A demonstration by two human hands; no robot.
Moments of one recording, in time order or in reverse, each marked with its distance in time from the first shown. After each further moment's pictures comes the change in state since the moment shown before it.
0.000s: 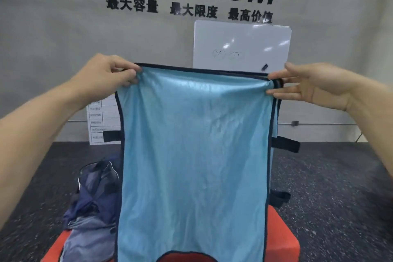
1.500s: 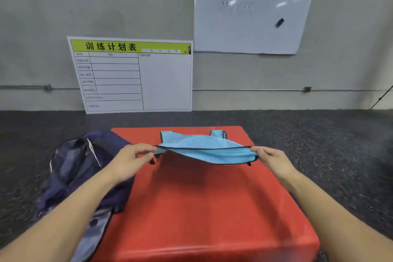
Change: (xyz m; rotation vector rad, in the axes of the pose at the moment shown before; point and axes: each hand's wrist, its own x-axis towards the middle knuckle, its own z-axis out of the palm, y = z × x) left_hand -0.058 -0.269 0.242 0.015 -0.380 -0.235; right_hand 0.123 0.407 0.050 -0.118 0.228 0.204
